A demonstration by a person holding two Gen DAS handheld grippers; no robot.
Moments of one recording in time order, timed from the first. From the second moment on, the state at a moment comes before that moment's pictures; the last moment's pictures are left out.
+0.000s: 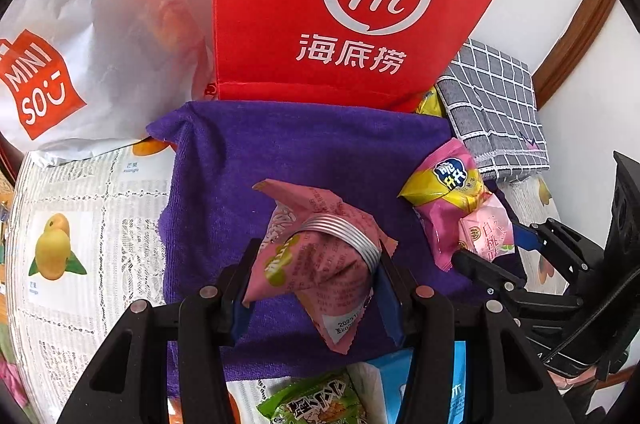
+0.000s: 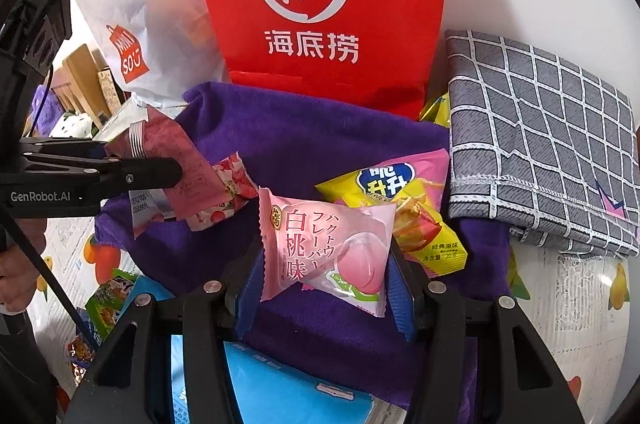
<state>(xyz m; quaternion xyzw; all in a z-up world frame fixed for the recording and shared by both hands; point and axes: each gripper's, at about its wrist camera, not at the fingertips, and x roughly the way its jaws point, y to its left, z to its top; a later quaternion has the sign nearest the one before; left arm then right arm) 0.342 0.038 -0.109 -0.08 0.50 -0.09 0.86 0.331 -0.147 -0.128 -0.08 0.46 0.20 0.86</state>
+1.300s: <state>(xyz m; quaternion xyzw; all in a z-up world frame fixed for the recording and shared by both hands) 0.346 0.019 -0.126 -0.06 0.53 -0.10 0.84 0.340 -0.150 -0.134 -0.07 0.48 0.18 0.86</state>
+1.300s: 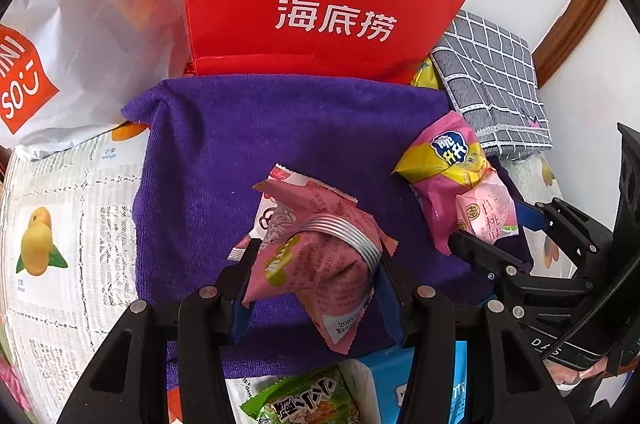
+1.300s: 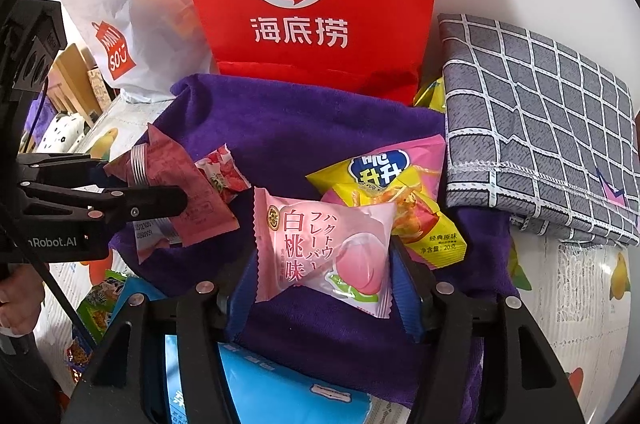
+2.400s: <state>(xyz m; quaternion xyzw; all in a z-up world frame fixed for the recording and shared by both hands) 0.348 0.021 -0.121 -0.06 0.52 -0.09 0.85 0.334 -0.158 -0.117 -0.06 0.45 0.17 0.88</state>
